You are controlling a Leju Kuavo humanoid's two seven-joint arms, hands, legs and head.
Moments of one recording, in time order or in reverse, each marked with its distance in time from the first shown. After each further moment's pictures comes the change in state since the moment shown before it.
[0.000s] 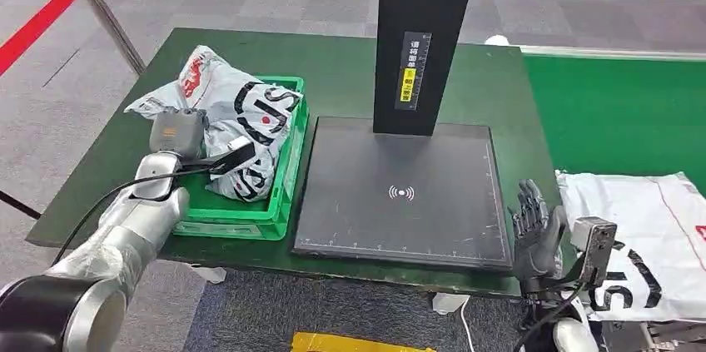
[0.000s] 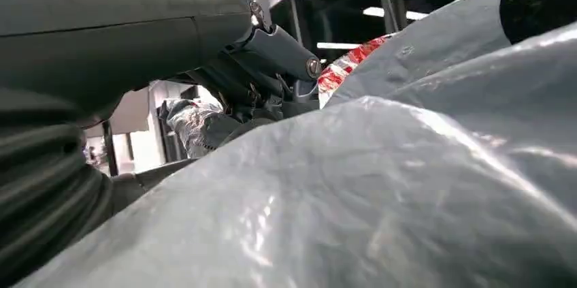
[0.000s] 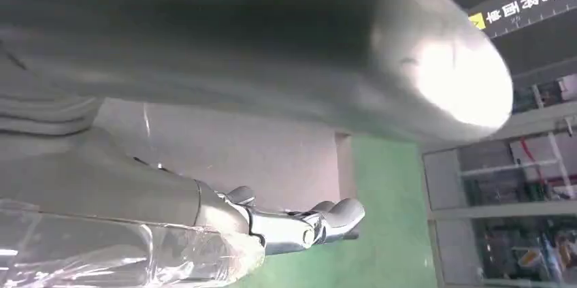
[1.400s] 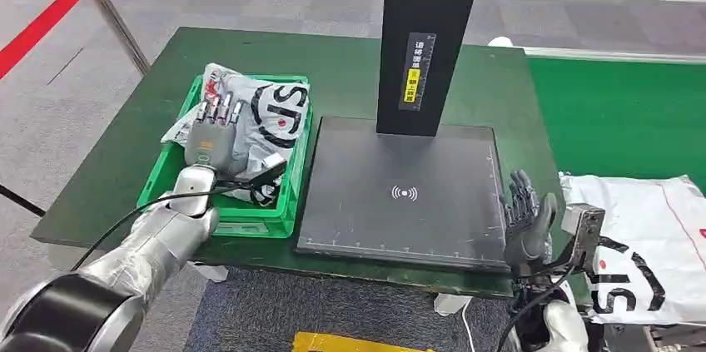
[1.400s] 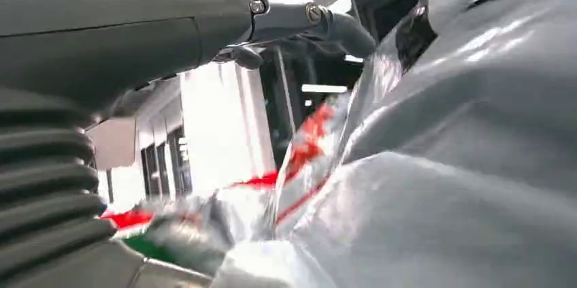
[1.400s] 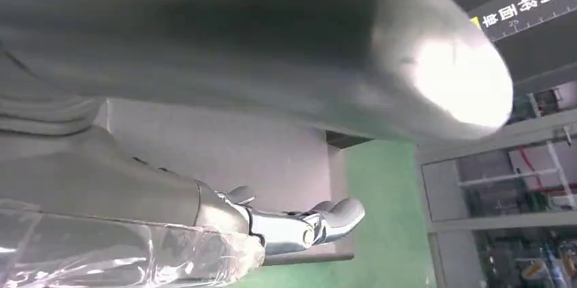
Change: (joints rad) left arm 0.032 -0.081 -0.308 0.010 -0.001 0.143 0.174; right arm -0.080 0.024 0.000 0.108 -0.012 0.011 -0.021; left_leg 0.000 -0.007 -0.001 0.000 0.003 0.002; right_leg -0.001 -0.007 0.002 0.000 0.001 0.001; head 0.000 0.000
